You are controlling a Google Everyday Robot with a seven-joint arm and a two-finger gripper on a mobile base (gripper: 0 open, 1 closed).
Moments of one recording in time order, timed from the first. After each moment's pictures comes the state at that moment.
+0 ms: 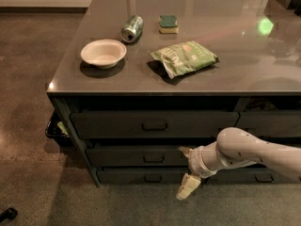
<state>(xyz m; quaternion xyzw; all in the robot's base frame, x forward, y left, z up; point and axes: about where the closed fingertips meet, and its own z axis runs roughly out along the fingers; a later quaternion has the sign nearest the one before) 0.470 -0.117 0.526 -0.62 0.72 0.19 0.25</state>
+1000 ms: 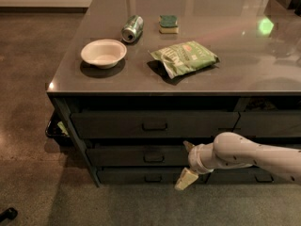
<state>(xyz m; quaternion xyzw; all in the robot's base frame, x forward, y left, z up) 0.510 -0.129 0.501 -0.59 0.75 0.13 0.27</state>
